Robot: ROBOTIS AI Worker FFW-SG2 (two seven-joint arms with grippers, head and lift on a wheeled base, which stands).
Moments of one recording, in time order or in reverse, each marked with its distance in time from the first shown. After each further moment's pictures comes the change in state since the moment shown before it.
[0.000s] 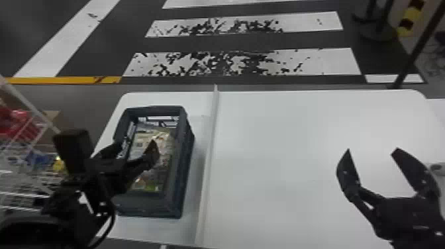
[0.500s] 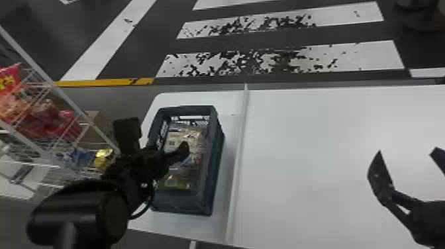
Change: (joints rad) left arm -0.216 0.013 -0.009 0.163 -0.044 0.236 0.035; right arm -0.041 -0.056 0.042 0.028 0.023 0.018 -0.033
